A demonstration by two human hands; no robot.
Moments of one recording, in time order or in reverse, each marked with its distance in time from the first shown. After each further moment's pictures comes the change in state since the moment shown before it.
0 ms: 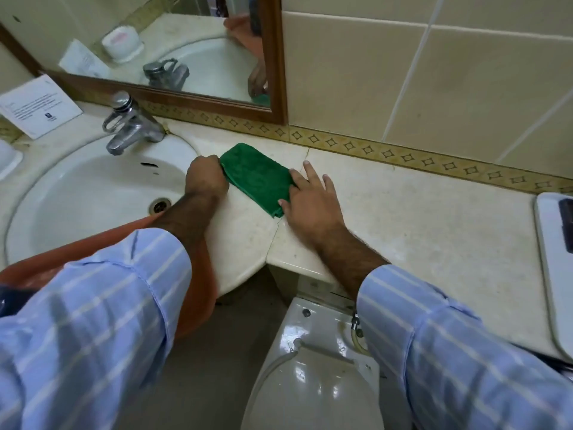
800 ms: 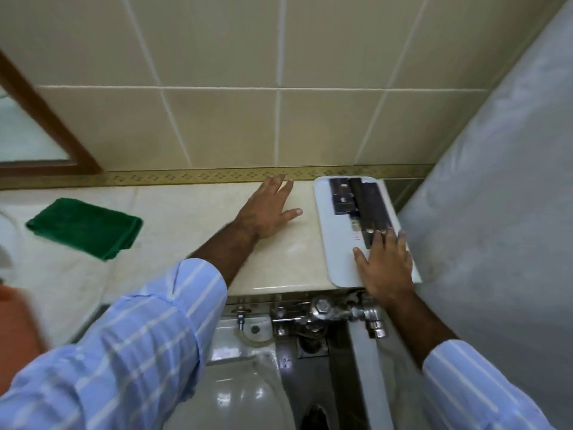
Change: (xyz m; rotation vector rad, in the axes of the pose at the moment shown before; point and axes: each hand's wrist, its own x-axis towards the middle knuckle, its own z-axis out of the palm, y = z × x) left_hand -0.204 0.355 0.059 -0.043 -0.289 0.971; right_hand -0.328 0.297 -0.076 0.055 0.093 0.929
